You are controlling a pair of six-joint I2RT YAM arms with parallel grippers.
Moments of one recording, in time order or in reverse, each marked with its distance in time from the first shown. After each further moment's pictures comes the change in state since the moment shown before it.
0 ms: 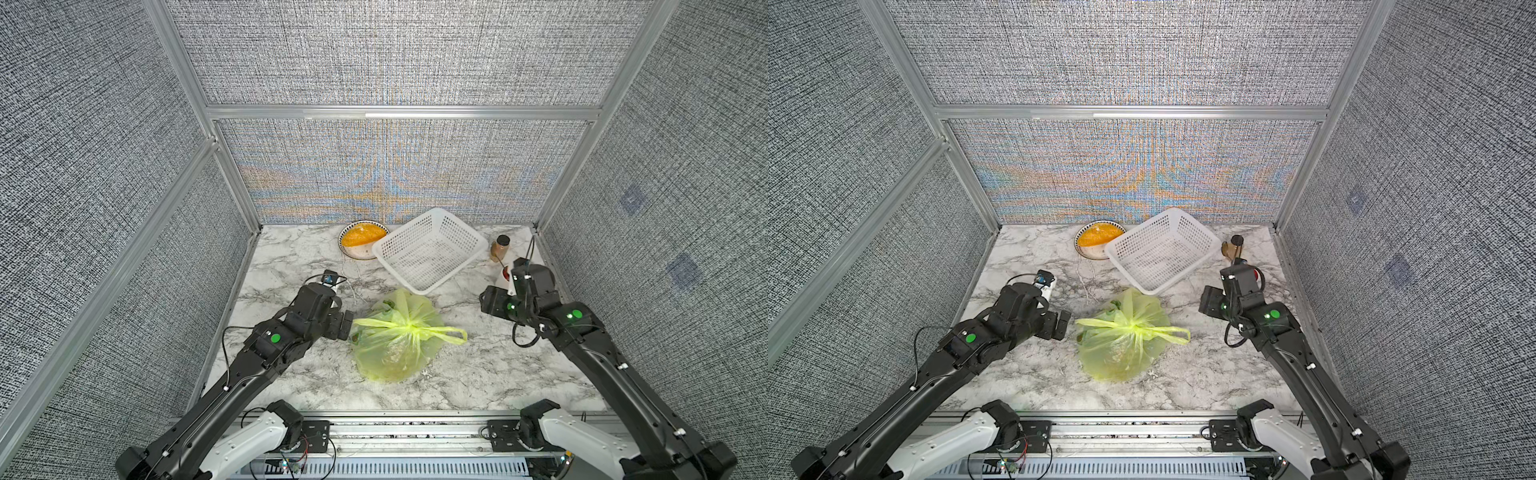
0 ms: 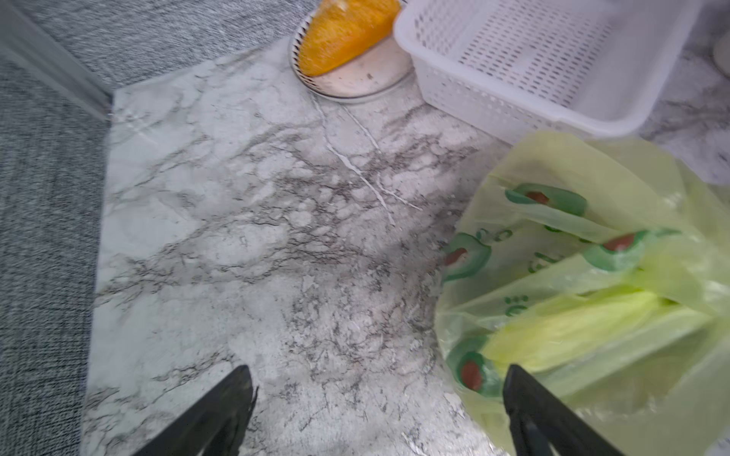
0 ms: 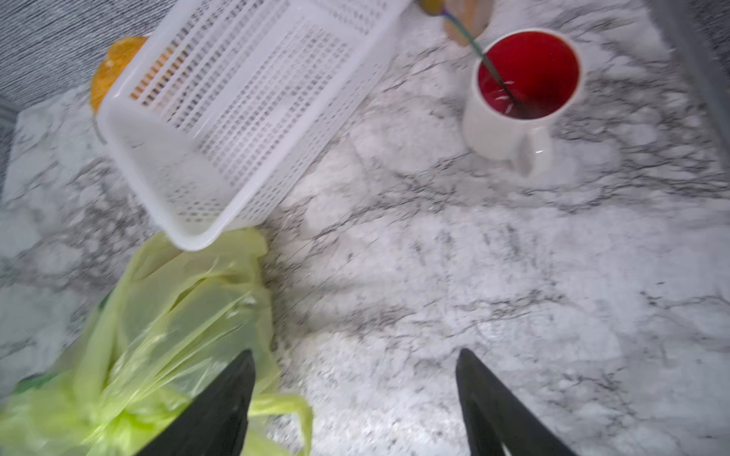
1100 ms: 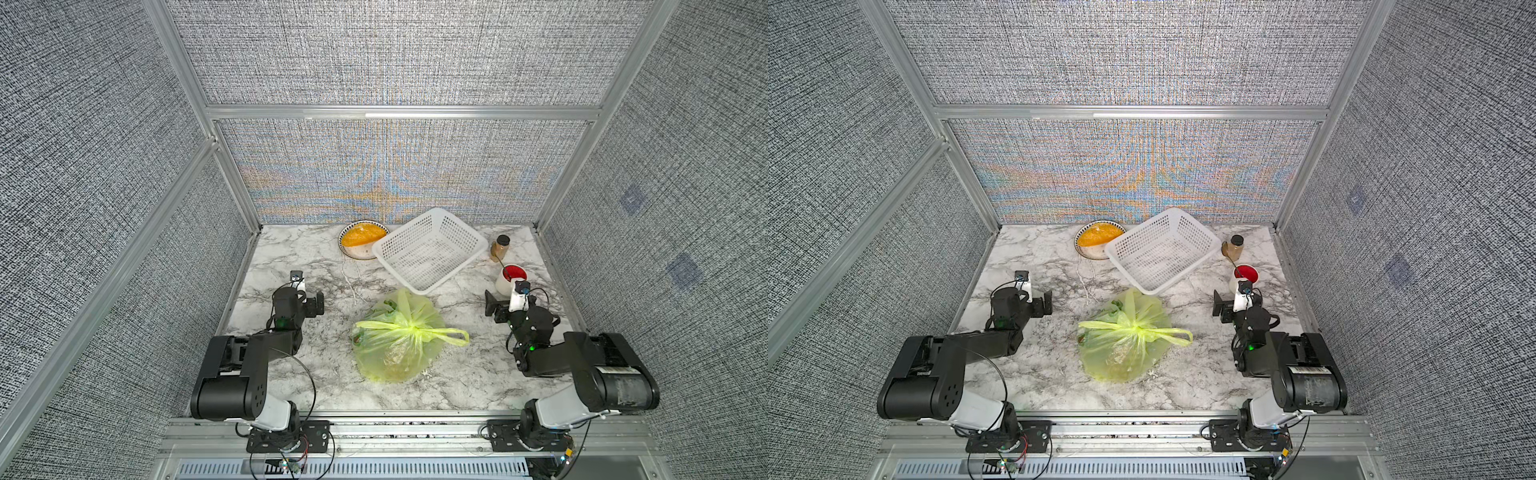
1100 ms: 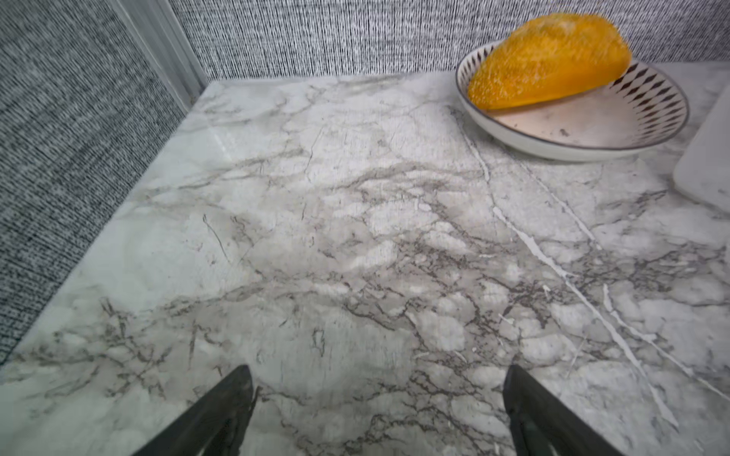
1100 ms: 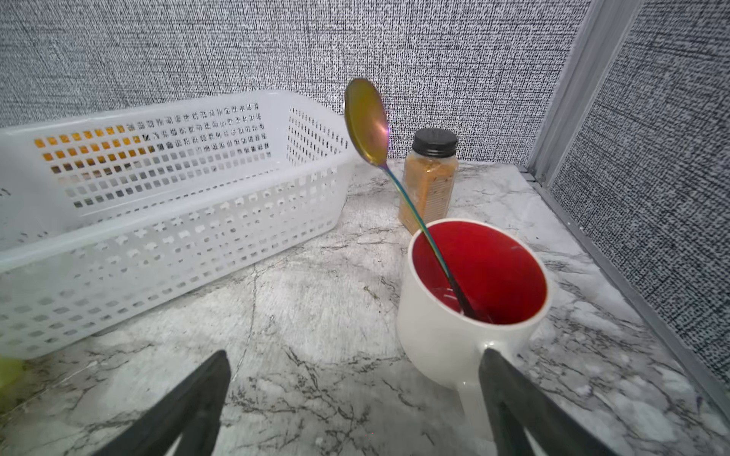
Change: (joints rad) left arm 0.576 0.601 -0.480 1.418 0.337 0.237; right arm -0.347 0.568 -0.713 1.952 -0.240 -0.500
